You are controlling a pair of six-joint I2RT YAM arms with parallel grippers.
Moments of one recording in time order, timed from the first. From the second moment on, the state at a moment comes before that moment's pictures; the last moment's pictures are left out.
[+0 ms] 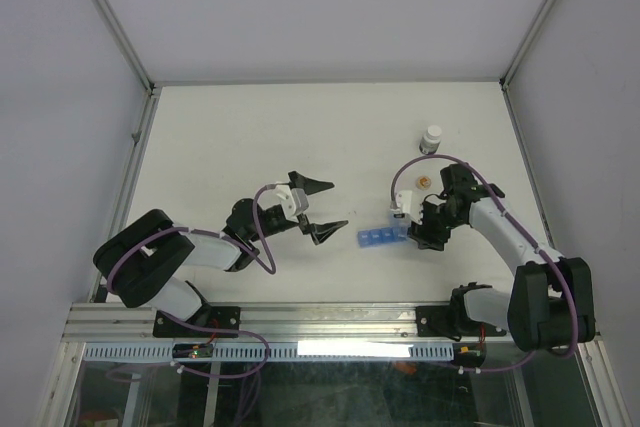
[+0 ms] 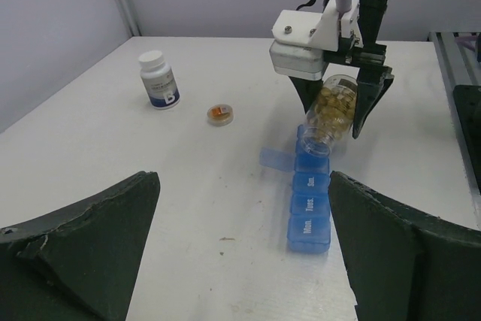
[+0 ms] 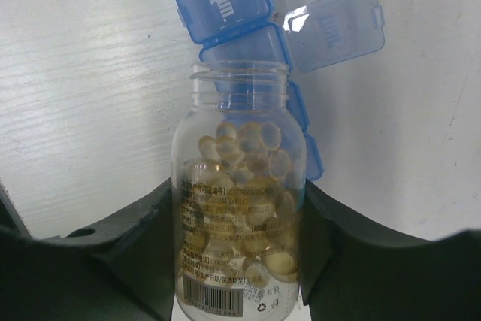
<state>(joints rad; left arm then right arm) -0.78 1.50 0.35 1.35 0.46 0.05 0.16 1.21 0.69 -0.85 -0.48 -1.20</state>
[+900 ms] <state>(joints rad) -0.78 1.51 0.35 1.36 0.50 0.06 0.21 1.21 0.71 -0.84 -0.39 -1.10</state>
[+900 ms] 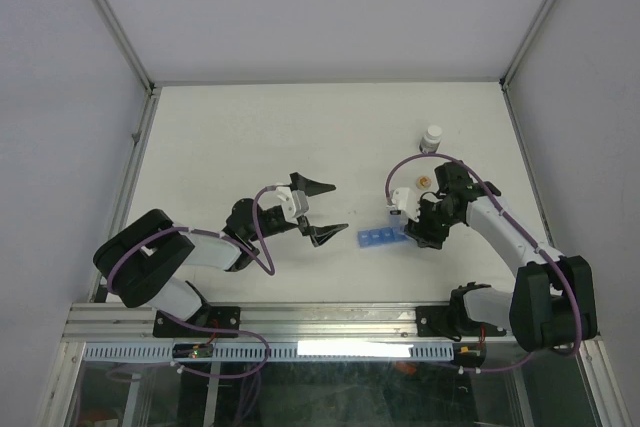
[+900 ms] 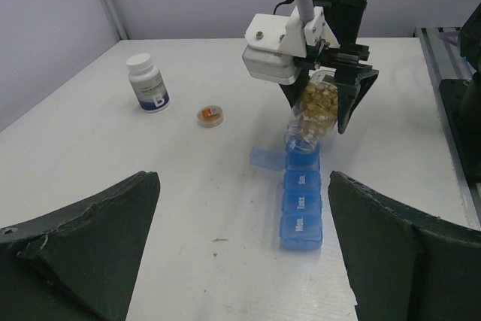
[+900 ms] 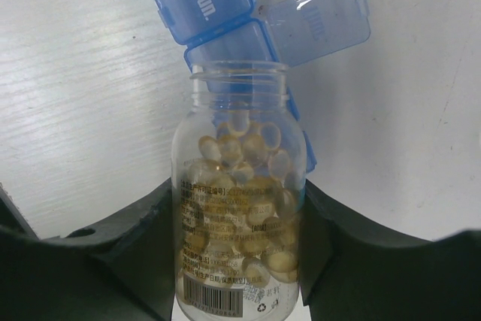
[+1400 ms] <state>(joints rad) -0.78 1.51 0.35 1.36 0.51 0.06 0.21 1.21 0.71 -0.84 -0.37 -1.09</state>
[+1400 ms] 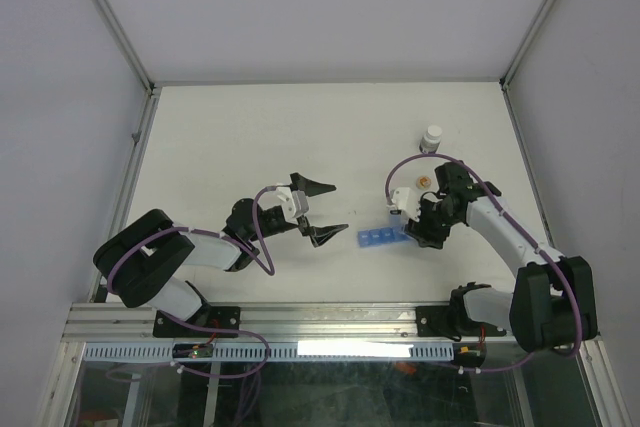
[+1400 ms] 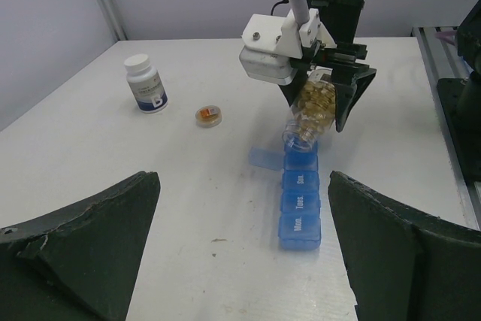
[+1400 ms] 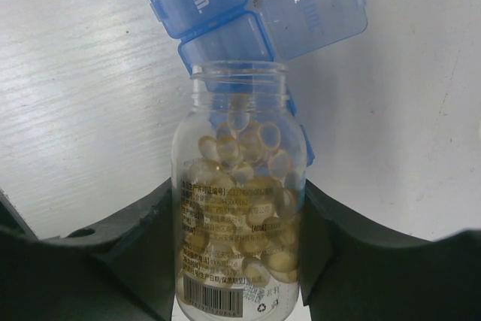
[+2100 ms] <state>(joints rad) -0.78 1.51 0.35 1.36 0.52 0.06 0.21 1.18 0.69 -0.85 -0.38 -1.06</state>
